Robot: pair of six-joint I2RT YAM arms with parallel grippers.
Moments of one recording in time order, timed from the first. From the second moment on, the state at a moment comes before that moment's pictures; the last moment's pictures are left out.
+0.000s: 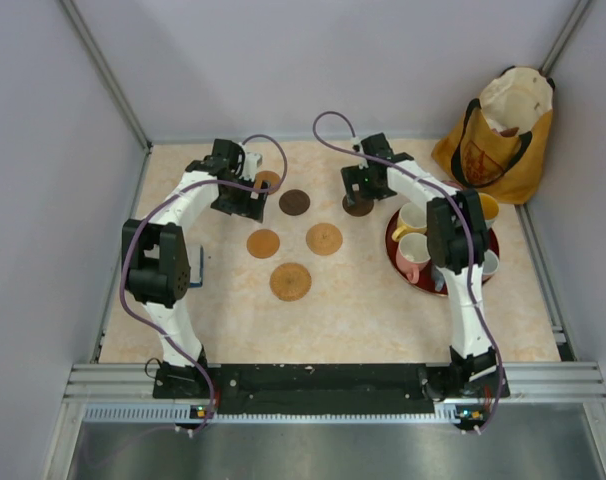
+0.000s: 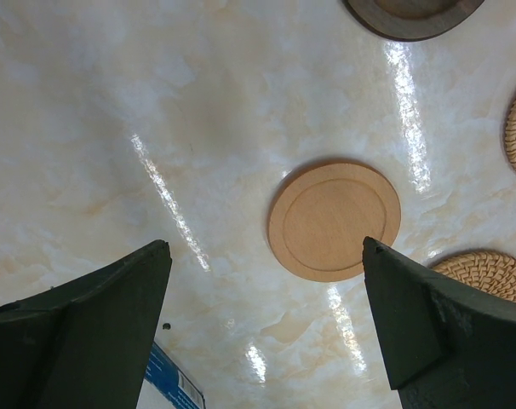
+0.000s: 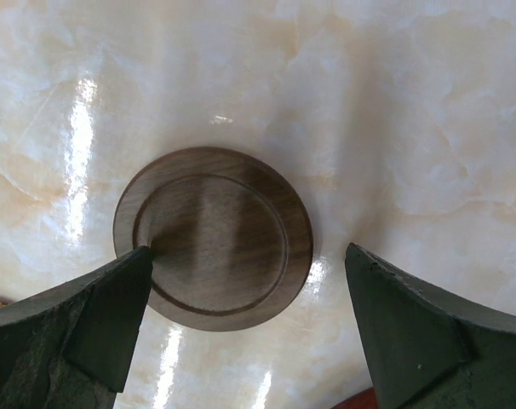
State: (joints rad) left arm -0.19 1.88 1.53 -0.73 0.13 0.10; right arm 0.36 2.28 1.86 -0.58 -0.01 0.09
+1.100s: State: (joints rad) left arm -0.19 1.88 1.53 -0.73 0.13 0.10; right arm 0.36 2.40 2.05 -0.60 0.05 0.14
